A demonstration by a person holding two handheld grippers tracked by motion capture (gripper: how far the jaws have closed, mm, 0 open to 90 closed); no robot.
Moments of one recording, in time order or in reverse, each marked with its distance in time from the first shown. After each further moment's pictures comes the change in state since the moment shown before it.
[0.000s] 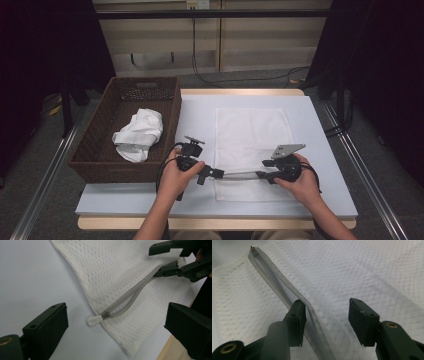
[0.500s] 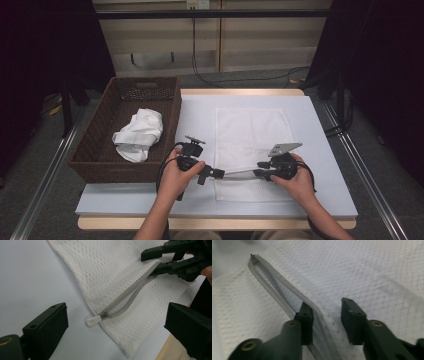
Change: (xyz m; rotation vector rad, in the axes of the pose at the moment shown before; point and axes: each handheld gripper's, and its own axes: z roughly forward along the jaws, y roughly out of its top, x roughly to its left) left arm -0.001 0.001 -0.001 0.008 0.001 0.015; right arm 0.000 0.003 0.010 -0.004 0.038 0.066
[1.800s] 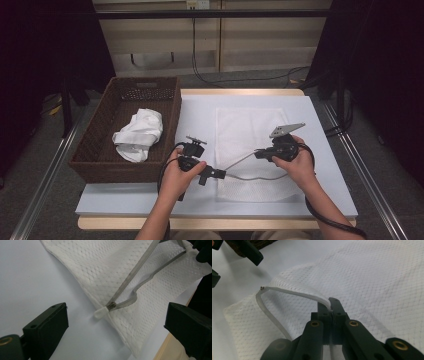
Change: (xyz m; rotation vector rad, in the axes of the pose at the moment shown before) left arm -0.004 0.000 0.001 -0.021 -0.009 0.000; right arm -0.017 0.047 -0.020 -0.033 0.042 0.012
